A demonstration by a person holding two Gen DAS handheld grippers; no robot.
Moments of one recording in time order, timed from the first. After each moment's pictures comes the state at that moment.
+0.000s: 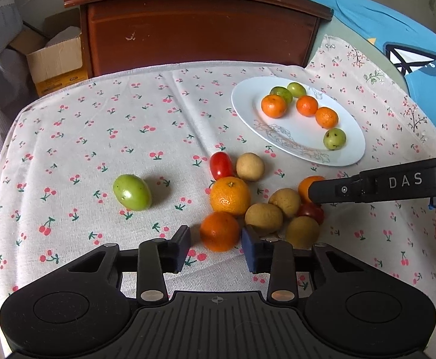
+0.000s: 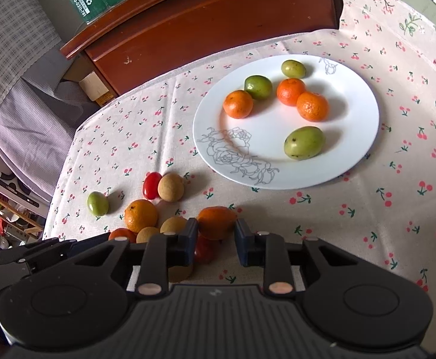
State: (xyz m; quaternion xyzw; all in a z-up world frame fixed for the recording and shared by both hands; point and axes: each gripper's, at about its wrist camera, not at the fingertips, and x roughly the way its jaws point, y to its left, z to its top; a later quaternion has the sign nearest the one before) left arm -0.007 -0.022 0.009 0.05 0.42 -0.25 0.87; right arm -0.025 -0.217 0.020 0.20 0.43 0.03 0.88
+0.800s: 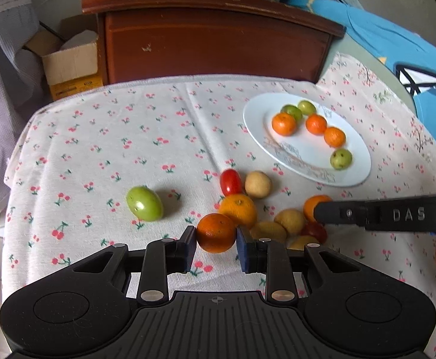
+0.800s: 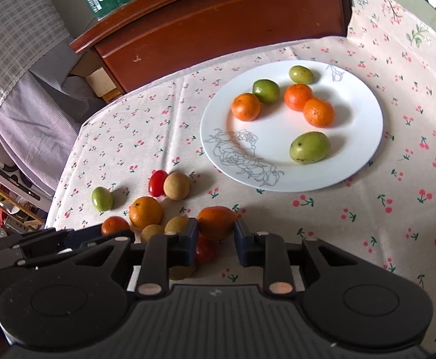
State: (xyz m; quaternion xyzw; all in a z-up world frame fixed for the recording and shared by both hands) left arm -0.005 -0.017 0.022 0.03 0.41 -0.22 0.89; right arm -0.027 -0.214 0.025 0.18 0.43 0.04 0.89
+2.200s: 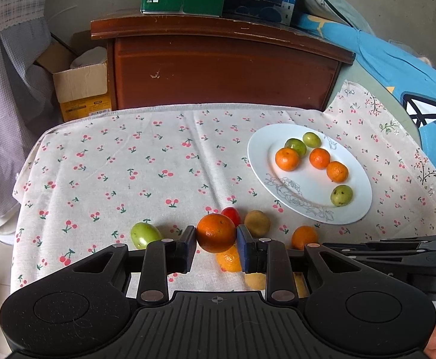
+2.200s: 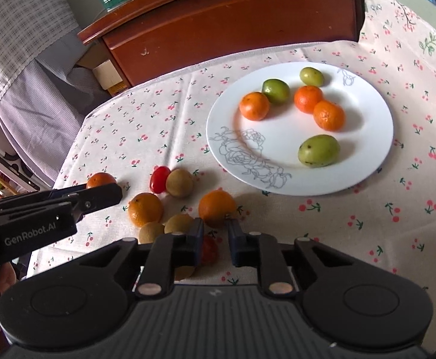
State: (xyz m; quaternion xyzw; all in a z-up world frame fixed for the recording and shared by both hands) left arm 0.003 -0.026 0.043 0.01 0.39 -0.20 0.90; right arm -0.024 -0.210 0.019 0.16 0.42 0.06 0.89
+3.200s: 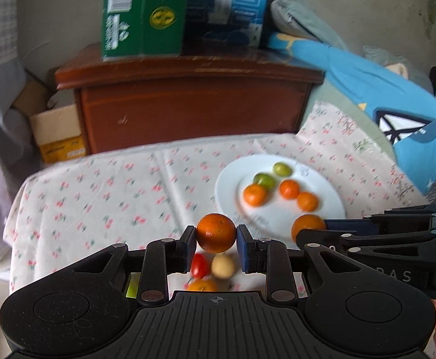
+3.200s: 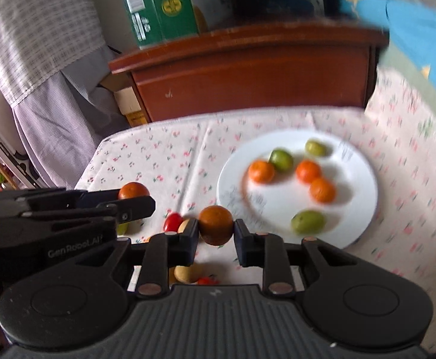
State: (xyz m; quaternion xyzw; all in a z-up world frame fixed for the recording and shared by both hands) left arm 0.010 -0.055 0.083 0.03 0.34 -0.24 0.91; right arm -0.026 -0.214 0.077 0.09 0.36 0.07 0.92
